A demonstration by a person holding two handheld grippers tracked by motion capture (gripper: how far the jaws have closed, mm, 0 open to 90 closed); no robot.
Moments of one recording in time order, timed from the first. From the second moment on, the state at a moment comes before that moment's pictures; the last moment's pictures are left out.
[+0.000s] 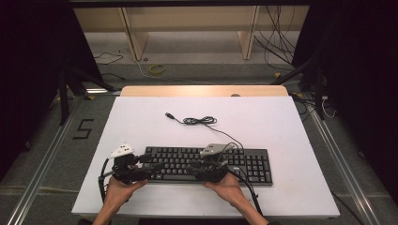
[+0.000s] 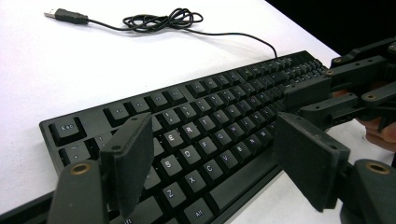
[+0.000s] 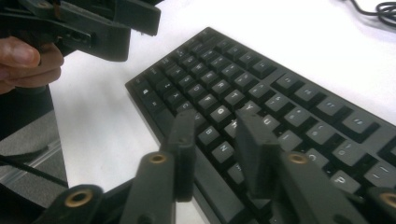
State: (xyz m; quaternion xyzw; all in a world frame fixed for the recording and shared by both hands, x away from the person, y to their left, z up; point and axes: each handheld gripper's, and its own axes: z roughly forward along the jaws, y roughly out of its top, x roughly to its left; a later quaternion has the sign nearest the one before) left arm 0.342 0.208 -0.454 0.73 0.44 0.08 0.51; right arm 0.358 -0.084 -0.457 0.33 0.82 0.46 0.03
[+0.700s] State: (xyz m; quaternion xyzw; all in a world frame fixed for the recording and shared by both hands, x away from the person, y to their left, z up) left arm 0.336 0.210 -0.454 0.73 0.44 0.08 0.51; right arm 0.355 -0.060 -0.473 0.30 0.85 0.43 0.02
